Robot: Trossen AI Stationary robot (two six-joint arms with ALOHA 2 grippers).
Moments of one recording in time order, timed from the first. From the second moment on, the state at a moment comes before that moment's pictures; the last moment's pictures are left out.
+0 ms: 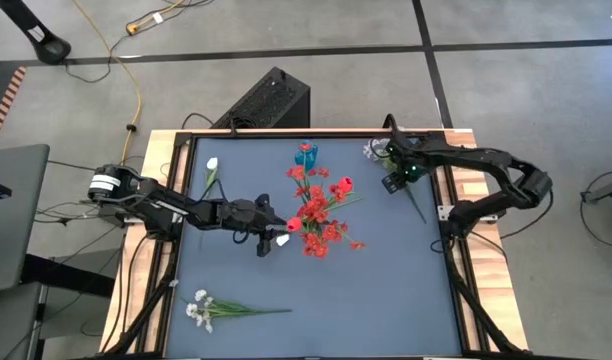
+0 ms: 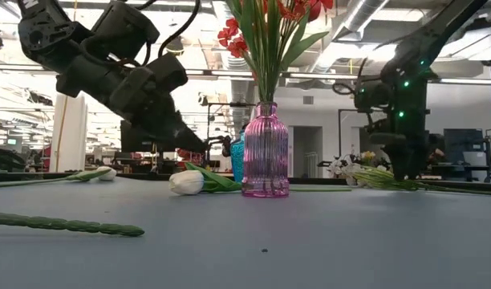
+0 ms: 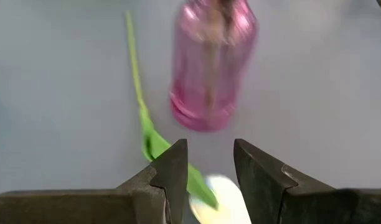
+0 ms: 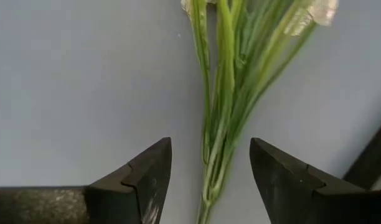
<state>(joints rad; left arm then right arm) -0.01 1.51 0.44 0.57 -0.04 -0.15 -0.78 1.38 0.71 -0.73 0.13 0.25</state>
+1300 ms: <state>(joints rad) 0.02 1.26 0.44 0.70 -0.03 -0.05 -0.56 0.96 0.69 -0.45 0.19 0.29</state>
